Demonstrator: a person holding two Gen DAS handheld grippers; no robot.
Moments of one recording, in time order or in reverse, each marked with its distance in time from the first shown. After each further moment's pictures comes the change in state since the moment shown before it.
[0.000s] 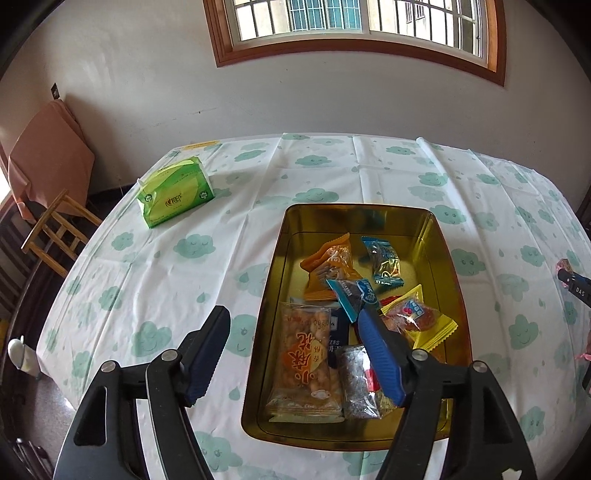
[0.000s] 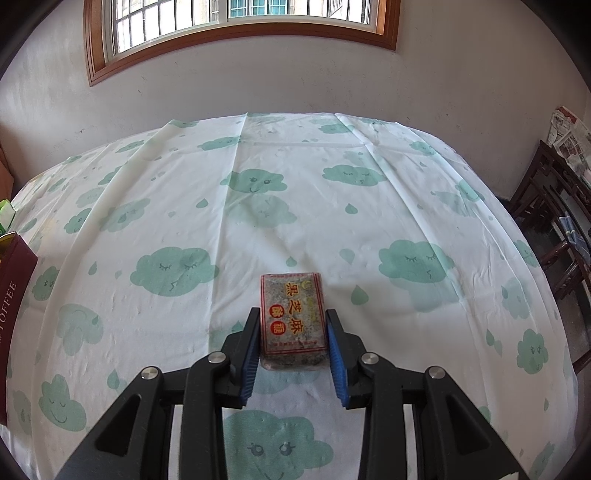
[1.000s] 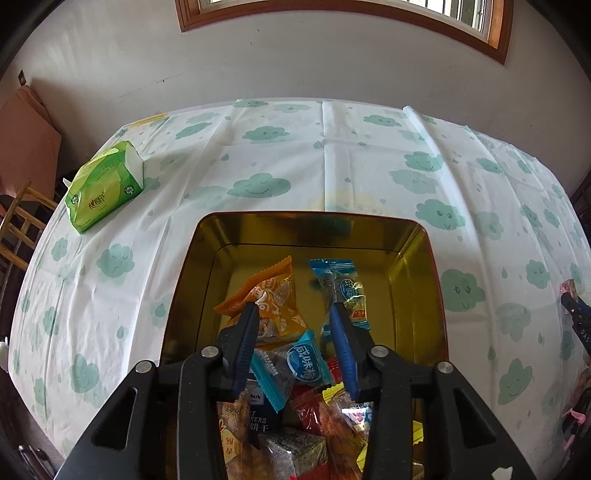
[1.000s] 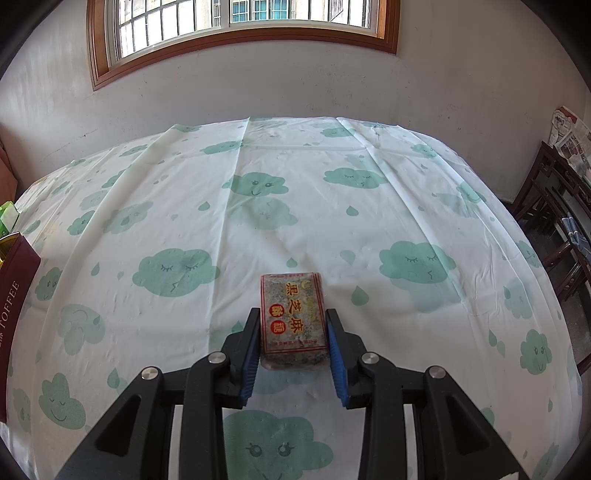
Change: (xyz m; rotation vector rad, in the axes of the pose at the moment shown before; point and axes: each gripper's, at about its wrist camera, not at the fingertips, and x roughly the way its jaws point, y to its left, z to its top) left arm 0.082 -0.048 0.053 0.008 0.157 -0.088; right arm -0.001 0.000 -0.004 0.000 -0.031 0.022
